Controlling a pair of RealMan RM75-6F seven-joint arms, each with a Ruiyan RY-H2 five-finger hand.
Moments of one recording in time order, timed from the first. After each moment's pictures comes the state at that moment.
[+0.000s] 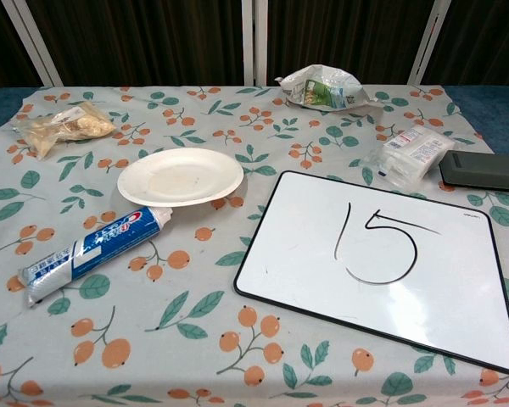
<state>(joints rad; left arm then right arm) -0.07 -1.16 0.03 -1.44 1.67 1.60 -0.07 0.05 -1.28 0.06 -1.28 -1.52 1.52 0.14</state>
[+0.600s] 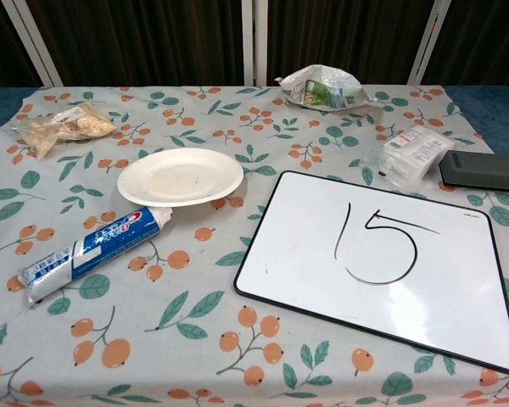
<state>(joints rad) -0.07 -1.16 0.03 -1.44 1.68 1.60 -0.07 0.08 -1.28 0.06 -1.29 -1.52 1.47 0.12</state>
